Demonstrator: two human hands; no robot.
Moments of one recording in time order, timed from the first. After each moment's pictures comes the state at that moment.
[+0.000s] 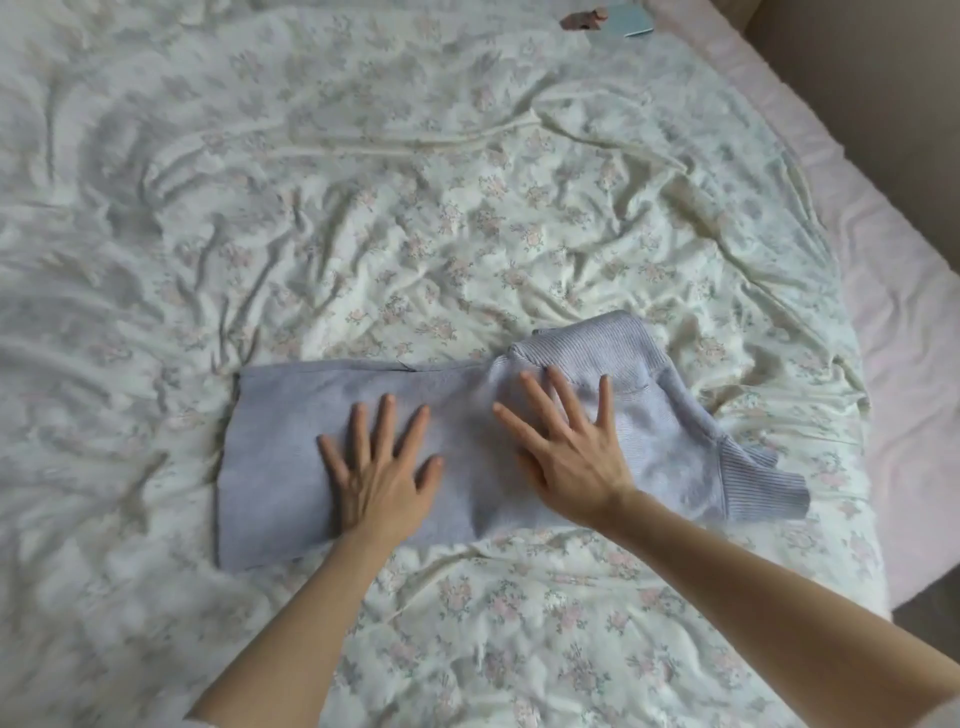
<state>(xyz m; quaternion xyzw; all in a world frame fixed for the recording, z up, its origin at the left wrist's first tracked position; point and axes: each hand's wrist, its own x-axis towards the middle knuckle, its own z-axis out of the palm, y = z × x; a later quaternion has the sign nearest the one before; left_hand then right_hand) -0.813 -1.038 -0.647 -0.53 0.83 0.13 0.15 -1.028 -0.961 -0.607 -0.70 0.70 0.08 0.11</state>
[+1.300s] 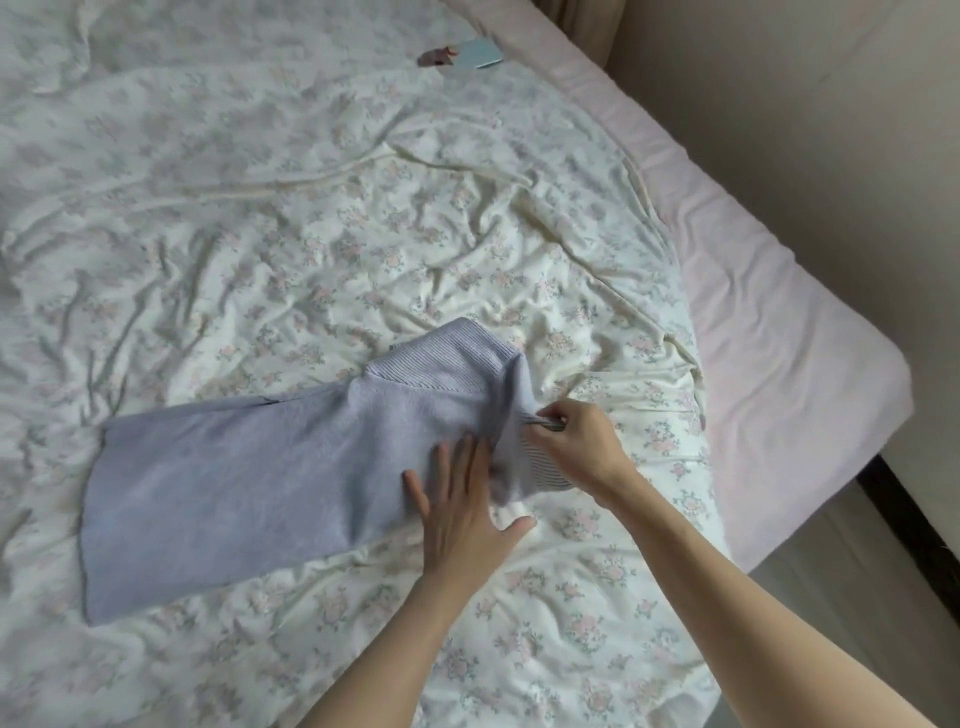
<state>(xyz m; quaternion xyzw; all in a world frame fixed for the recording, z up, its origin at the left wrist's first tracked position) -0.980 -0.903 -0.616 -0.44 0.86 0.24 0.04 -1.132 -0.893 -0.531 -0.30 0.84 -0.26 0.36</state>
